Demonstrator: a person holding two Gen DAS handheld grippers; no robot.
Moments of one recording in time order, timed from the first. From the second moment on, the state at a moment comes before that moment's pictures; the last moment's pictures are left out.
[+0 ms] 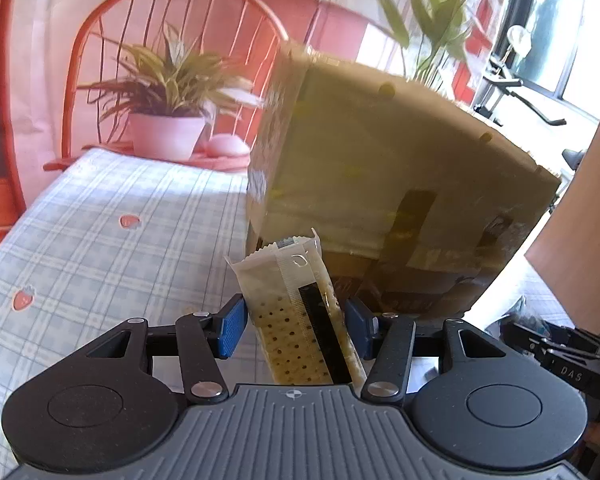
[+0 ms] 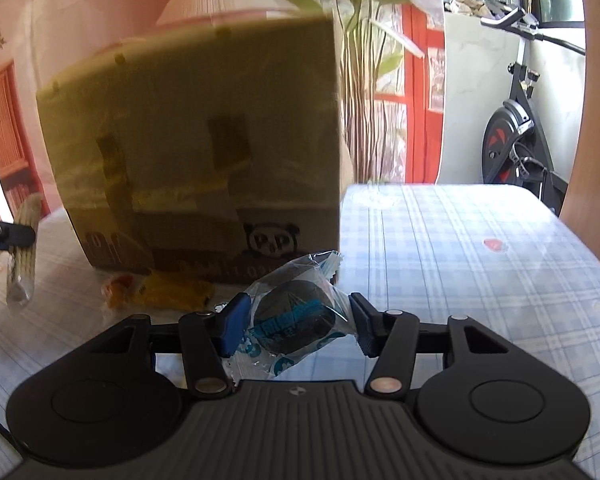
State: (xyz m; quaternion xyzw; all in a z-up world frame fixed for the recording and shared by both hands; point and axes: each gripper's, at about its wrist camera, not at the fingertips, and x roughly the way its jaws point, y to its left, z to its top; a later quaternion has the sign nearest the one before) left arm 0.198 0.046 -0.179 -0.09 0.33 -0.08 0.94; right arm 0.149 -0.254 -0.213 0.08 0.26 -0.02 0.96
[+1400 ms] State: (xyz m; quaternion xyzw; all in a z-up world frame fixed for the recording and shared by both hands) left arm 0.355 -0.036 -0.065 -0.01 0.27 -0.17 0.95; right arm 0.280 -0.257 -0.082 0.09 0.17 0.02 0.98
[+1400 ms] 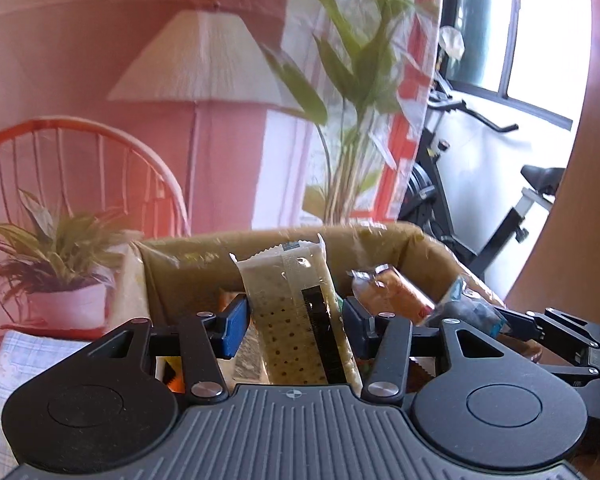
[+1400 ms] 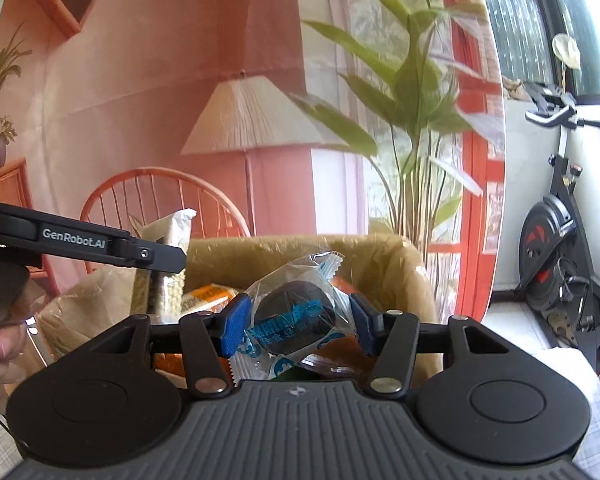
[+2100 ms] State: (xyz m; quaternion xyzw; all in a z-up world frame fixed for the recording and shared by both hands) left arm 0.313 -0.016 -0.049 -0.01 0.26 -0.17 0.95; right arm 0.246 -0.250 -0.073 0.10 0.15 0.01 0.98
